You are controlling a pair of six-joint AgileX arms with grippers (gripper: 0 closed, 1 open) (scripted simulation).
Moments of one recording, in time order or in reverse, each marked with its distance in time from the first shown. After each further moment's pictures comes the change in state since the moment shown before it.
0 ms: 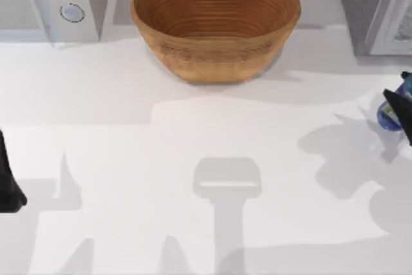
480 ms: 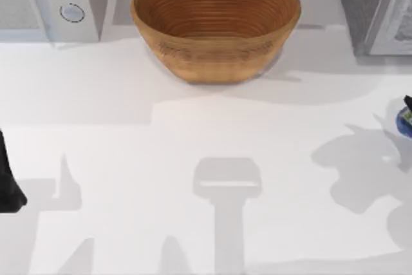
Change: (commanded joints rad) left arm 0.000 0.000 0.000 0.000 0.000 0.000; right arm -0.085 -0.042 -0.057 0.020 -0.088 0.004
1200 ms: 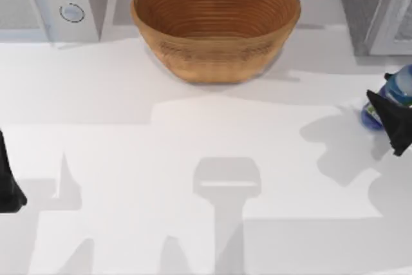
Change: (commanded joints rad) left arm 0.000 0.000 0.000 0.000 0.000 0.000; right arm 0.154 0.185 0.144 0.038 0.160 -0.010
